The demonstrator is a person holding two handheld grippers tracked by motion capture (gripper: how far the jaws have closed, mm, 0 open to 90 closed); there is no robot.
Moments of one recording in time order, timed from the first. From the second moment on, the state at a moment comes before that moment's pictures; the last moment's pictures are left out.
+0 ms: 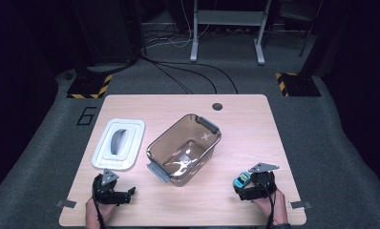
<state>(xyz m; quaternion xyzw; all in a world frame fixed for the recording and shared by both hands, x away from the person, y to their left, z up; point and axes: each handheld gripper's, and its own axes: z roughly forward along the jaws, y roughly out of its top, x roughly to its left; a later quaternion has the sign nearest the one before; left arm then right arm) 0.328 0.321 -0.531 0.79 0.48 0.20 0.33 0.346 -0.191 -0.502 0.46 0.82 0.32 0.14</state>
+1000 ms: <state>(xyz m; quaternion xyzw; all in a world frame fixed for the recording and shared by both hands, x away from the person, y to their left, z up) 0.328 0.320 -0.532 0.78 0.49 0.20 0.33 0.362 -0.183 -0.509 0.45 0.83 0.29 0.16</state>
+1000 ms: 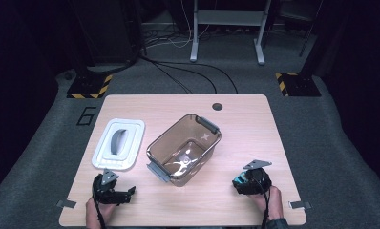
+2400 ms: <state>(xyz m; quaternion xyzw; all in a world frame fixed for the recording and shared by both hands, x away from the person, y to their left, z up) 0.327 0.320 -0.531 0.78 0.49 0.21 0.33 0.417 -0.140 -0.453 0.44 0.83 0.30 0.16</state>
